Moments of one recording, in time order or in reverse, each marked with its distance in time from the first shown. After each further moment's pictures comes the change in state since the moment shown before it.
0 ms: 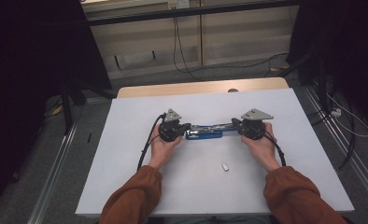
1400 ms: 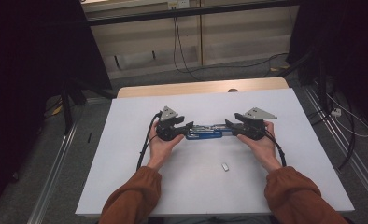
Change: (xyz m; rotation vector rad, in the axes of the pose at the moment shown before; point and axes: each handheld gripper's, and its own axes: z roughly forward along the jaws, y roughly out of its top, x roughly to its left) left arm -0.004 0.010 -0.017 -0.092 0.043 -0.065; right arm 0.002 0.006 -0.005 -0.092 0.068 0.034
